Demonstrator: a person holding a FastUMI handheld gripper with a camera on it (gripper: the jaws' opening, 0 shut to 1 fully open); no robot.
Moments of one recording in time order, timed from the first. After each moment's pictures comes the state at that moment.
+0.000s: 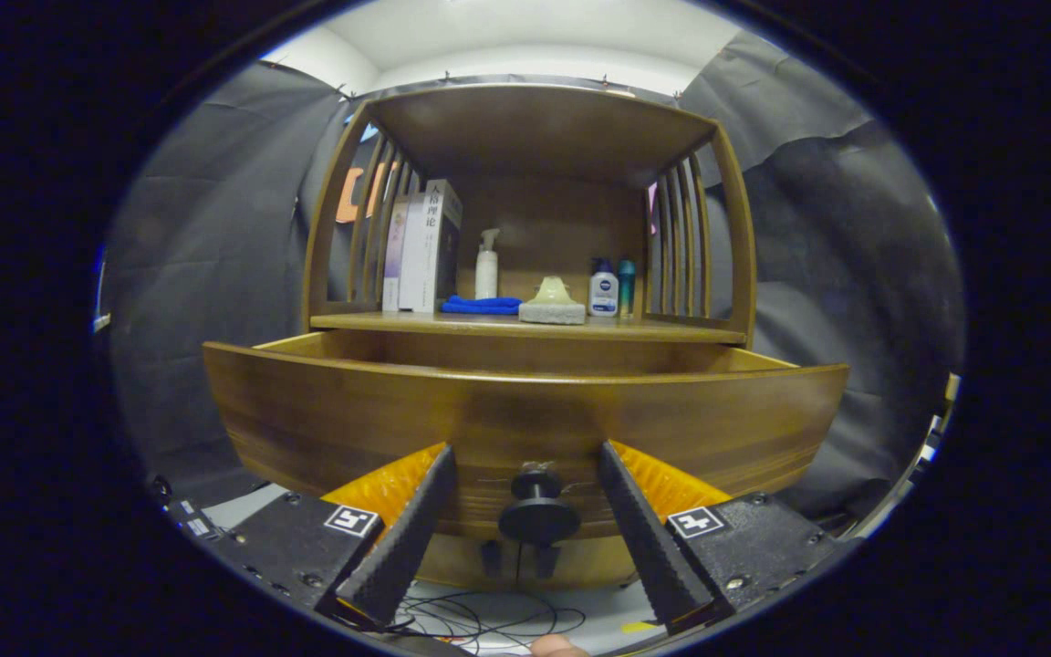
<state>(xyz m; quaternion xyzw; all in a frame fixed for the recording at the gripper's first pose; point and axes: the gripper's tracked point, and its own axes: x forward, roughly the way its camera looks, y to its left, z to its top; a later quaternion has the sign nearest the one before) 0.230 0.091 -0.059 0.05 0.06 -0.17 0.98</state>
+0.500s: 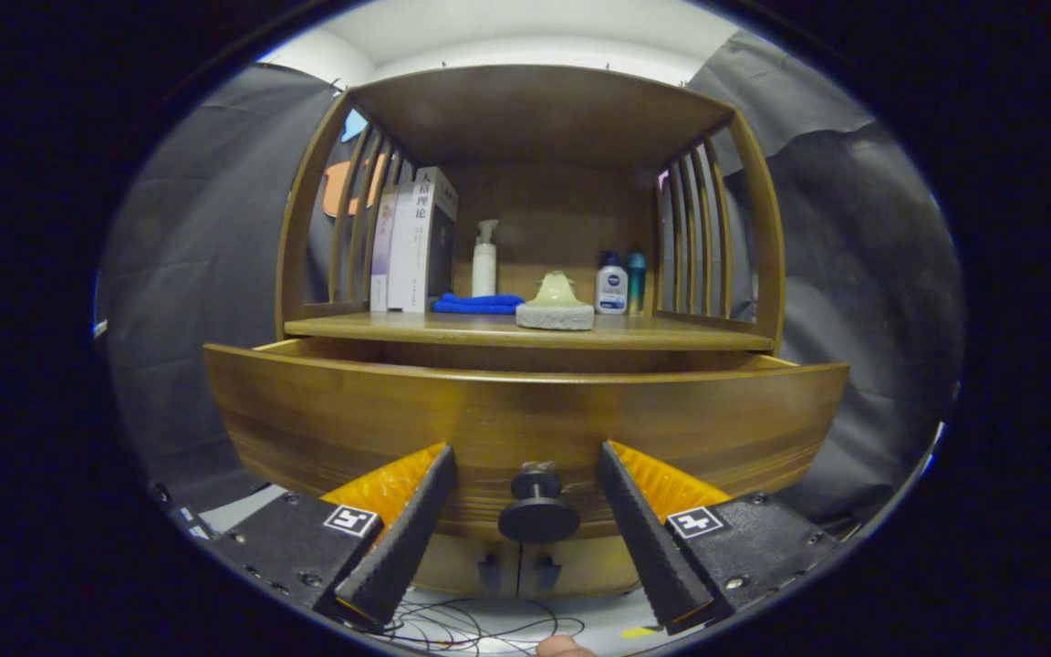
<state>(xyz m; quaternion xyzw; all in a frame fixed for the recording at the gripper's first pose) 0.272 0.075 -0.055 0.06 0.08 -0.16 0.98</state>
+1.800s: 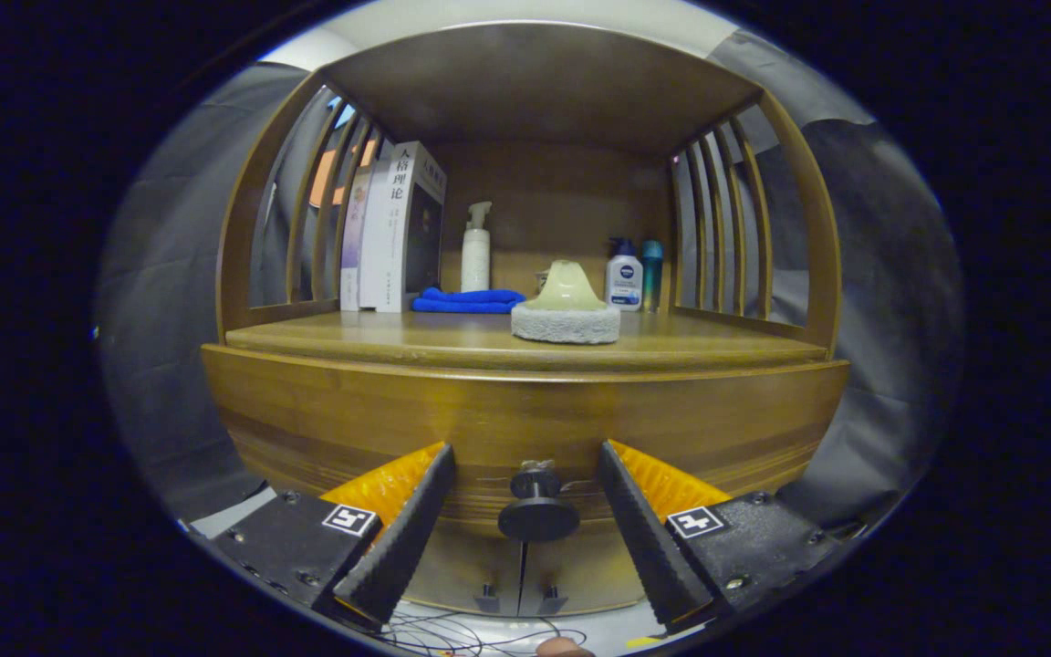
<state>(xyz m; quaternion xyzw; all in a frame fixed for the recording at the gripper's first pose) 0.347 0.051 -0.054 0.06 0.09 -0.17 0.98</state>
